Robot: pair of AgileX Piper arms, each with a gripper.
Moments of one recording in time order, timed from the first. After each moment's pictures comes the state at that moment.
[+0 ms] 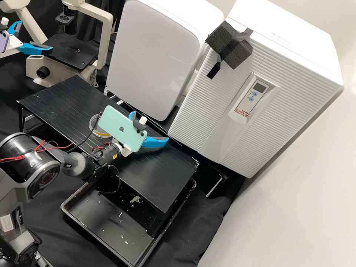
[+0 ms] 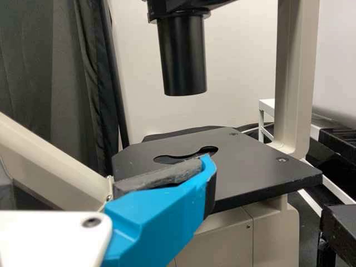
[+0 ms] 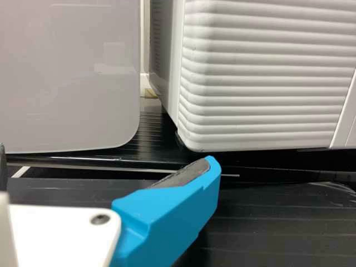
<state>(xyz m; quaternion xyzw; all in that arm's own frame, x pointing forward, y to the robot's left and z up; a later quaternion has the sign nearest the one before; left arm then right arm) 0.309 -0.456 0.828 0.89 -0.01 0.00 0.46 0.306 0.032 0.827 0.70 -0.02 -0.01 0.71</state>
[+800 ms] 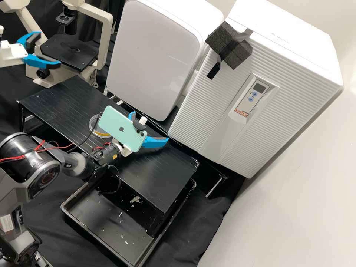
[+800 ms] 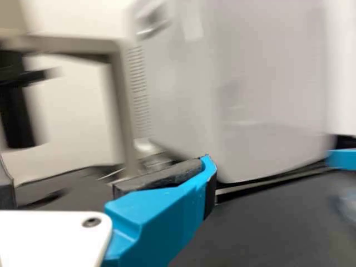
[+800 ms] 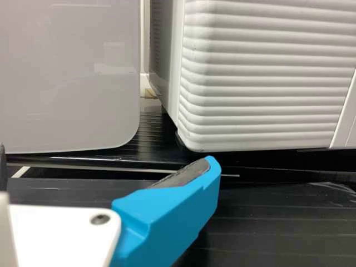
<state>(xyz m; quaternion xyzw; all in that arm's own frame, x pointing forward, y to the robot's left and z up) 0.269 -0.522 0.787 0.85 -0.13 -0.20 0.46 0.306 0.032 0.827 0.70 -0.02 -0.01 0.71</state>
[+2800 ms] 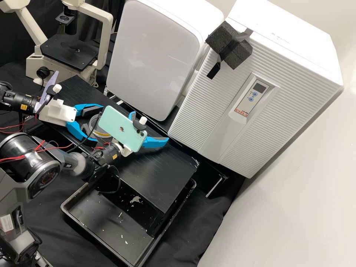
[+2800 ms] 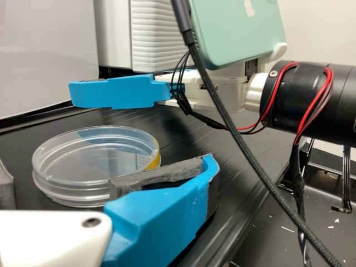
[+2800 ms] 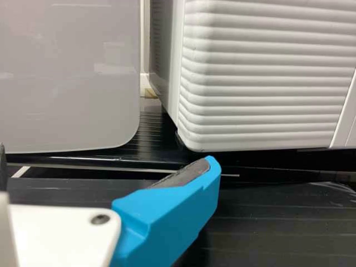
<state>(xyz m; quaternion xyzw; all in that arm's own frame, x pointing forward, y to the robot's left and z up) 0.279 -0.625 0.627 0.77 -0.05 -0.46 0.43 0.306 0.032 0.827 0.70 -0.02 -0.01 0.71</state>
